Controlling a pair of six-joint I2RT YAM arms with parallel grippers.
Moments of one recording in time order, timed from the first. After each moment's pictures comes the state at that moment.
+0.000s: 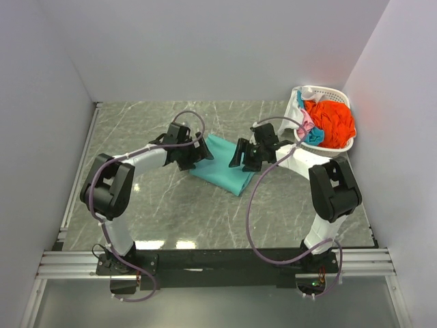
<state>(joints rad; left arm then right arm) -0.43 1.81 1.15 -0.17 0.22 -0.79 0.39 1.76 1.12 -0.27 -0.34 0.59</state>
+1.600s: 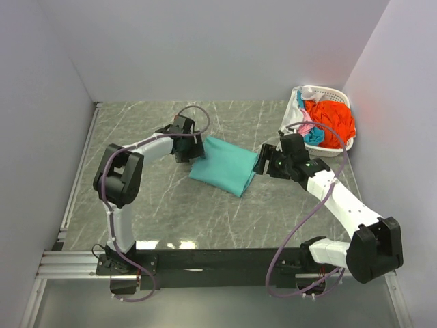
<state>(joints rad) -0.42 1.97 1.37 -0.36 0.05 -0.62 0.34 1.21 0.89 -0.47 -0.09 0.49</state>
